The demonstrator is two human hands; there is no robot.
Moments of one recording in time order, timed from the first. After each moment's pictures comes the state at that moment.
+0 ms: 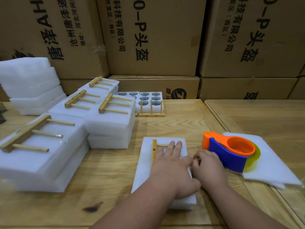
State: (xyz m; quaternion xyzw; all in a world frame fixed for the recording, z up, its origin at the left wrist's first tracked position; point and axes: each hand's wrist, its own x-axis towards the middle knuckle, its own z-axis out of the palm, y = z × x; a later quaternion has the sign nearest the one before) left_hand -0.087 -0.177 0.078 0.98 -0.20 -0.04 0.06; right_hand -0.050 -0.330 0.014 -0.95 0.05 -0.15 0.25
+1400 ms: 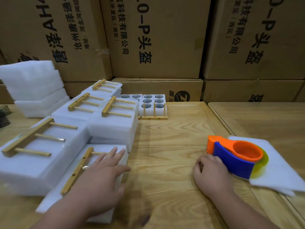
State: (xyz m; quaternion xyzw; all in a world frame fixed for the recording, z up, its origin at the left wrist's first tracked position) left_hand -0.124 -0.001 0.089 0.99 -0.13 0.00 0.06; right_hand -0.049 -0.326 0.009 -0.97 0.03 -0.15 0.20
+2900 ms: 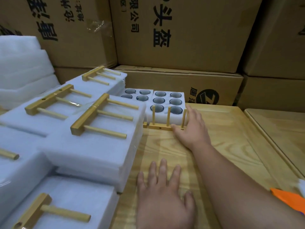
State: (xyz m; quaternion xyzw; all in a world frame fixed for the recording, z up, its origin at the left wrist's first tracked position) left_hand 0.046 -0.132 0.008 0.99 0.03 0.02 0.12; right_hand 0.257 -0.234 0.009 -0.94 -0.04 -0.13 0.32
